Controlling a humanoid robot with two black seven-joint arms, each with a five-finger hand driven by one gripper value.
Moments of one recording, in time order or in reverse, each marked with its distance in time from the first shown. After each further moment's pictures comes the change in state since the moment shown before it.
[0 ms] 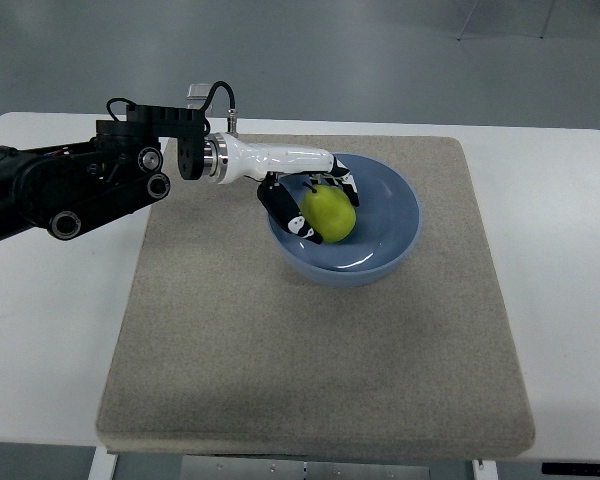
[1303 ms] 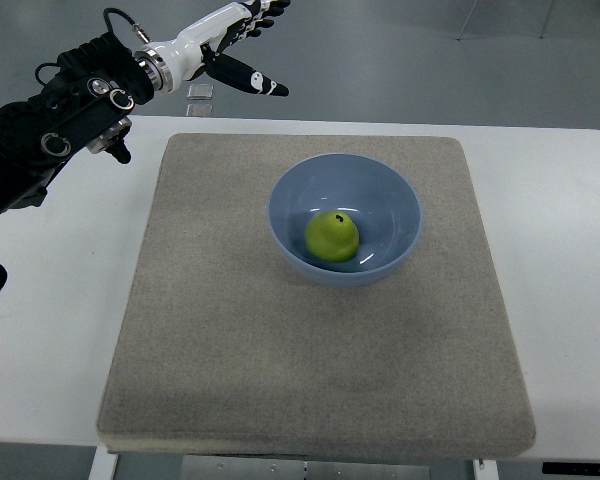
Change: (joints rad) left arm -0.004 -0.104 -0.209 0.471 -0.443 0.204 0.009; right arm 0.000 0.000 0.000 0.000 0.000 0.000 0.000
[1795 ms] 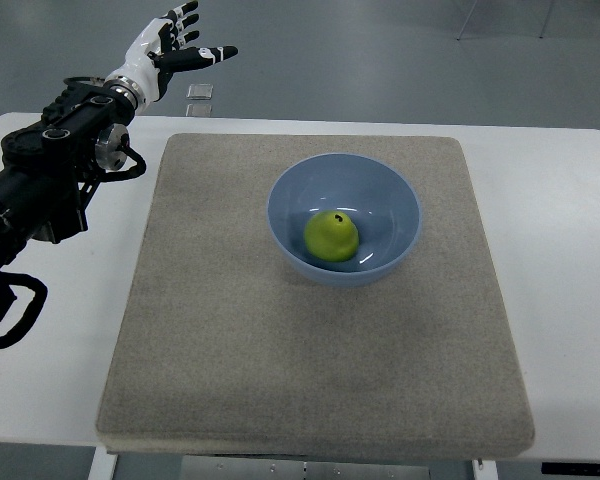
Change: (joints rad) left arm 0.046 -0.148 -0.001 0.345 -0.665 0.049 -0.002; right arm 0.000 0.000 0.000 0.000 0.000 0.000 0.000
